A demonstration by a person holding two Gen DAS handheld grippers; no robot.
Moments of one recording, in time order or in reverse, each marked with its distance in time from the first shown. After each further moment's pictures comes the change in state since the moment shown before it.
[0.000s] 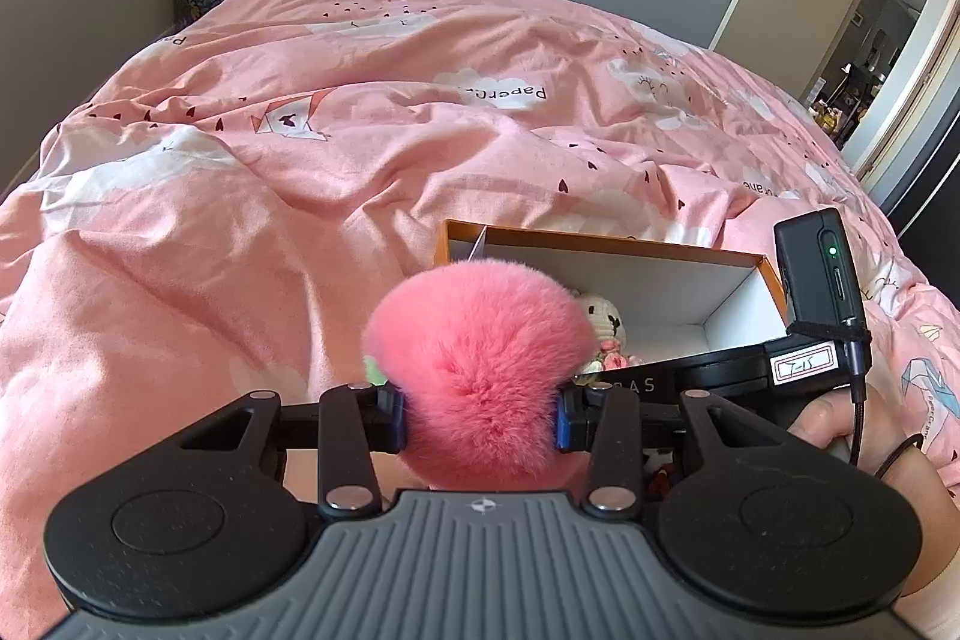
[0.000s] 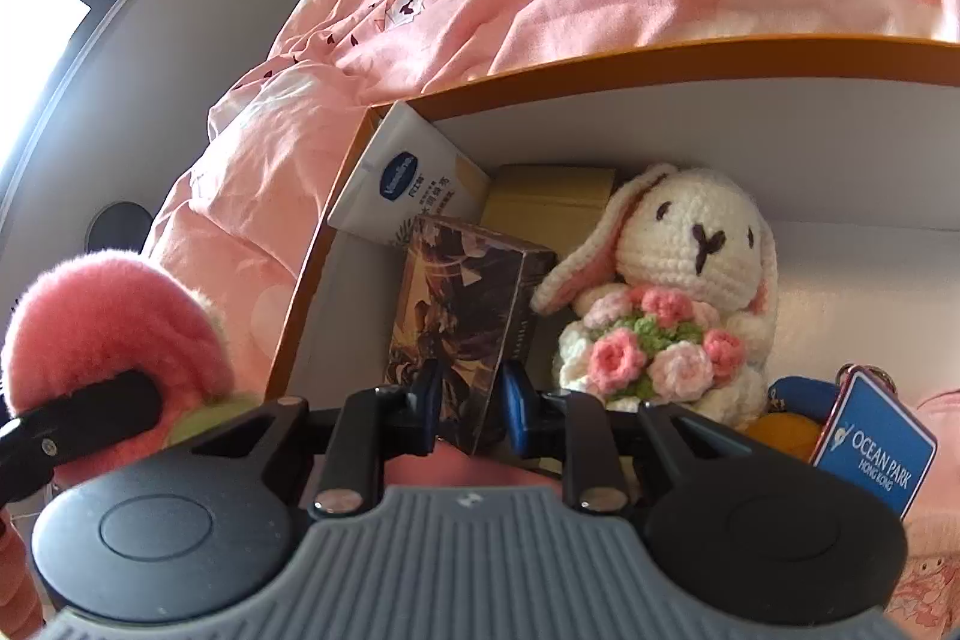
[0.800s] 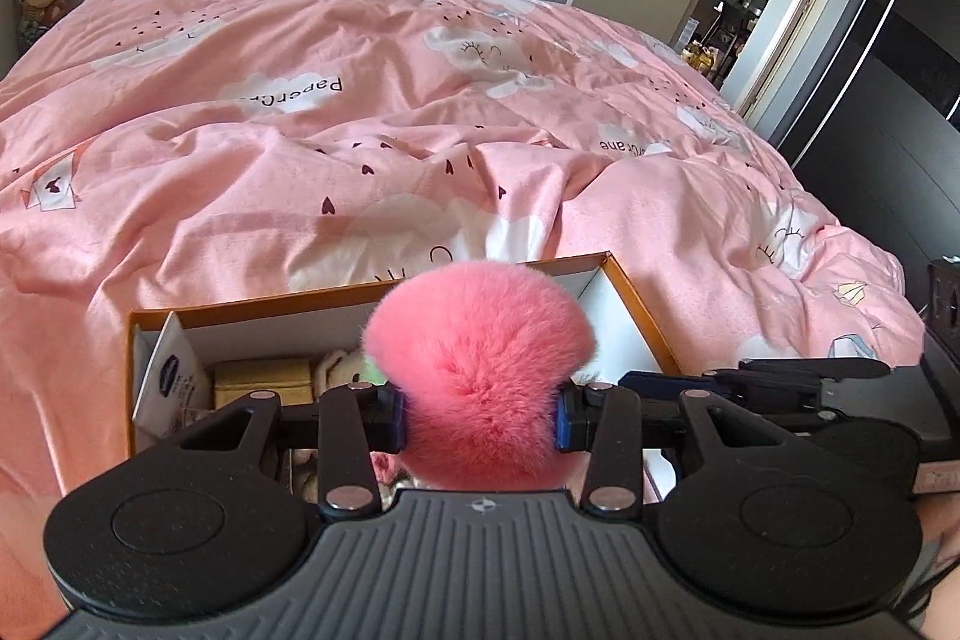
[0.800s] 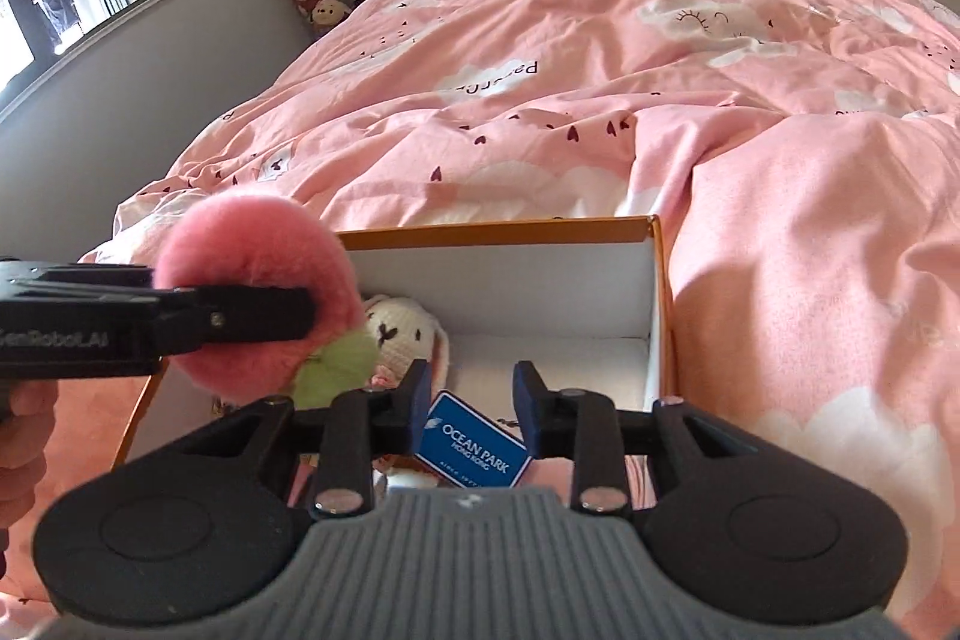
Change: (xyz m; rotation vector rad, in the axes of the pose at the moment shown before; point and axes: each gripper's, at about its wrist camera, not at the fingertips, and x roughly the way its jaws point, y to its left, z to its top) left arm 0.090 -0.108 0.029 0.180 0.050 -0.214; right arm -0.137 -0.048 -0.043 -0.091 -0.335 -0.320
